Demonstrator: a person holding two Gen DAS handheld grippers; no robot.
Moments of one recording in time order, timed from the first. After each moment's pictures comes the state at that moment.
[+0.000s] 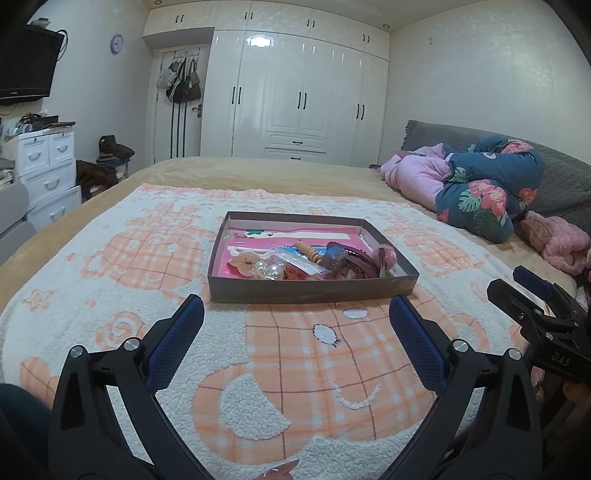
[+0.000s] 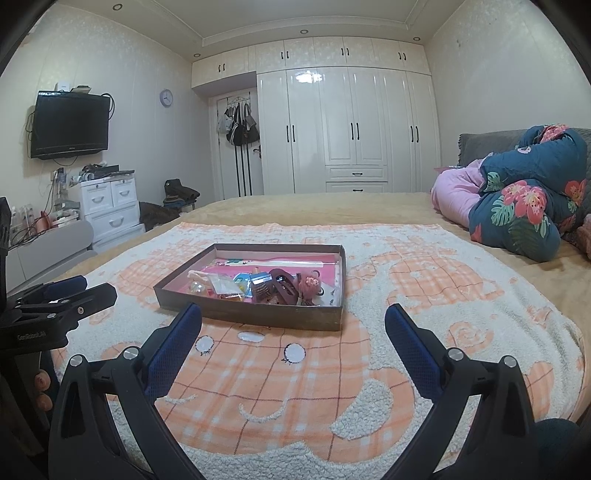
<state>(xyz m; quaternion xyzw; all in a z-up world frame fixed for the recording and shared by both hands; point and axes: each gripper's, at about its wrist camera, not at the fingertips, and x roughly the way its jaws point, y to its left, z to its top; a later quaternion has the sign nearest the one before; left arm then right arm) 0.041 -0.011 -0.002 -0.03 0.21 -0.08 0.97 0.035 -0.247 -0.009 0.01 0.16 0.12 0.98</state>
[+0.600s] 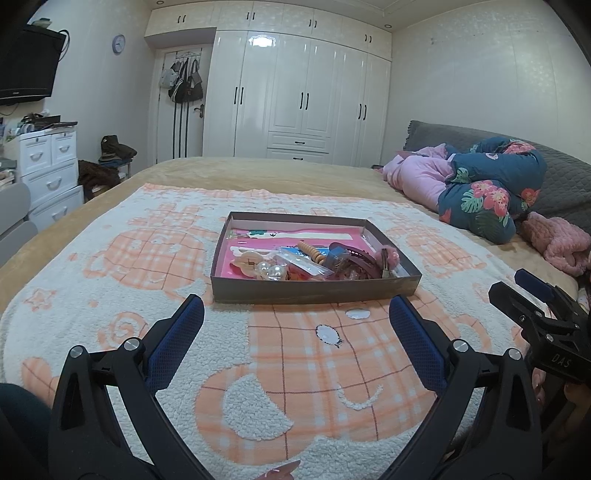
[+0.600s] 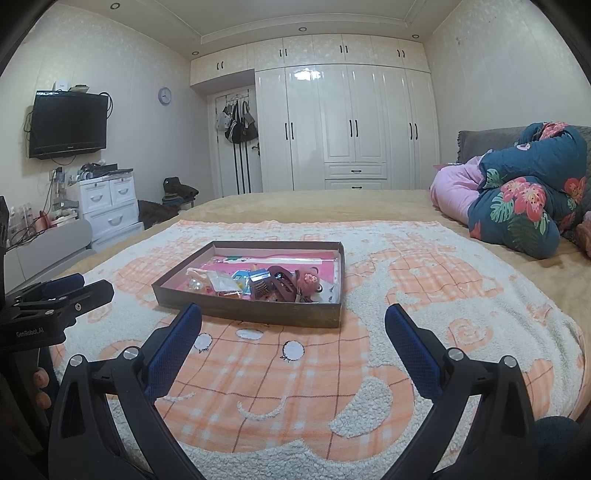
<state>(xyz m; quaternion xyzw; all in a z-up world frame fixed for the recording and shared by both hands) 0.042 -0.009 -0.003 -0.03 0.21 -0.07 0.97 0.035 -0.247 -0.012 0.01 0.16 0.11 0.98</state>
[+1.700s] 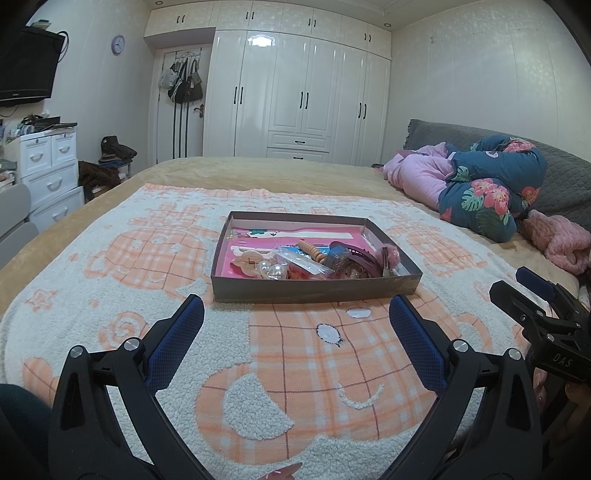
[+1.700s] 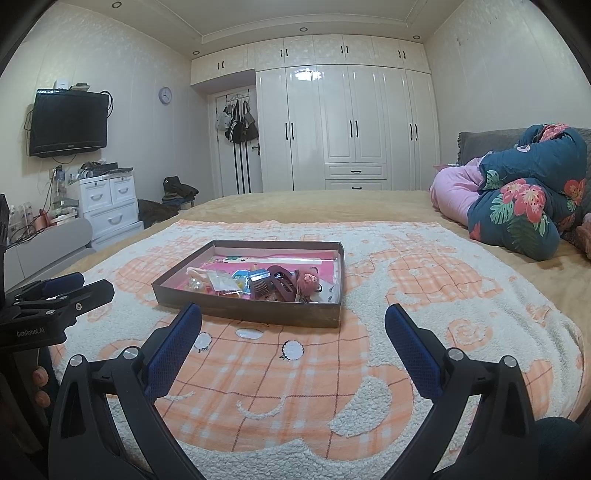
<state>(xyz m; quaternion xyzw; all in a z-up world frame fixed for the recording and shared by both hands) 0.042 -0.008 -0.003 -0.03 0.21 -0.07 0.97 0.035 -0.247 -0.012 0.01 0.16 0.12 0.98</state>
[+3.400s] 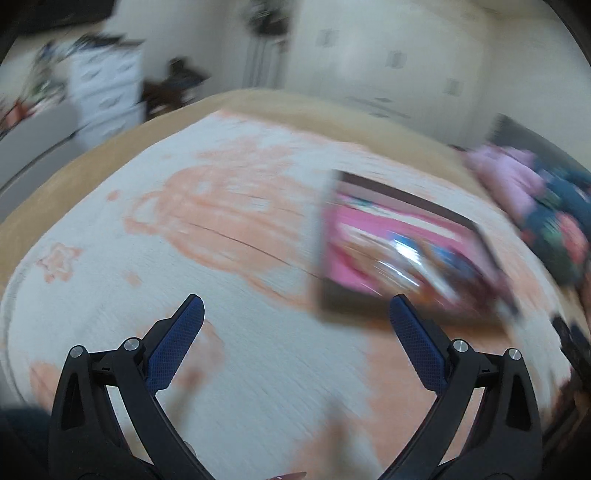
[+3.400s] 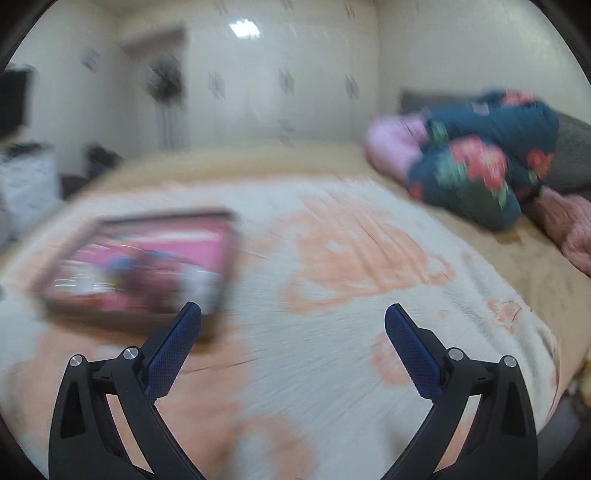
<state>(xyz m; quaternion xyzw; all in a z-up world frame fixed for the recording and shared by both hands) 0.161 0.098 -0.024 -0.13 0.35 0.08 0.93 0.210 -0.335 -0.046 0.01 0.32 -0.08 0.94</state>
